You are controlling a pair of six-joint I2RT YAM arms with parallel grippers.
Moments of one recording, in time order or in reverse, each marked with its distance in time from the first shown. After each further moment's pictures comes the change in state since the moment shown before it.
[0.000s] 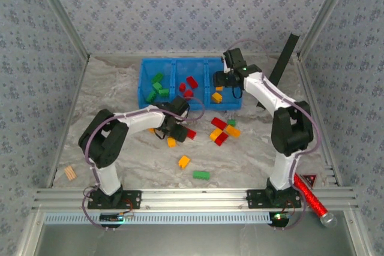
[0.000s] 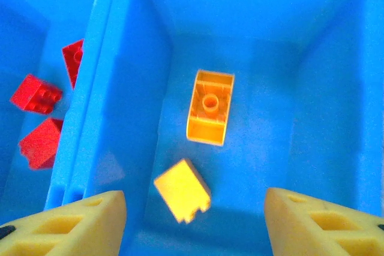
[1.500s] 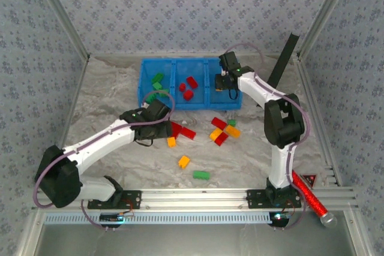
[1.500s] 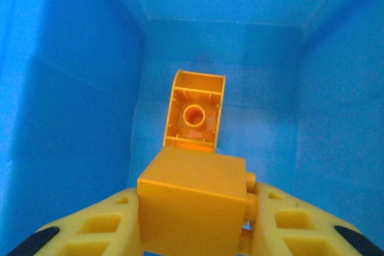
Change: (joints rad) left arm -0.006 -0.483 -0.178 -0.139 -0.095 -0.577; right arm 0.002 0.172 0.064 0.047 0.049 0.026
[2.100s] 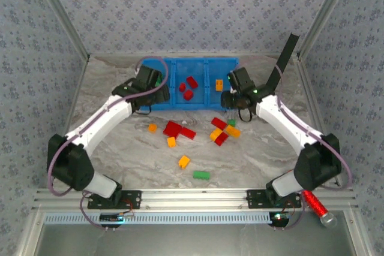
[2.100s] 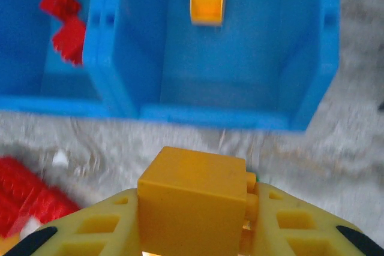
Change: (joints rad) left arm 0.192 0.128 0.298 0.088 0.006 0.175; right arm 0.092 -0.506 -0.333 -0.158 0.006 0.122
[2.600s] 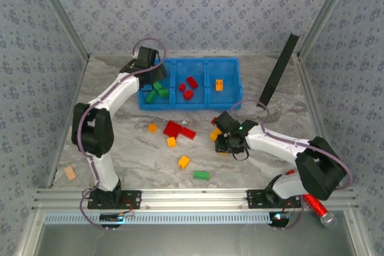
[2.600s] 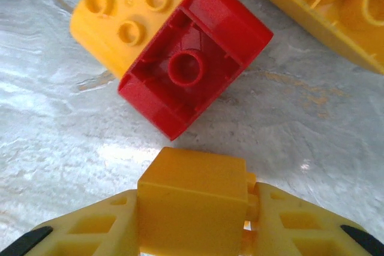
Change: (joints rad) left arm 0.183 0.373 0.315 0.176 0.017 -0.021; right arm 0.283 -0.135 -0.488 0.013 -0.077 0.364
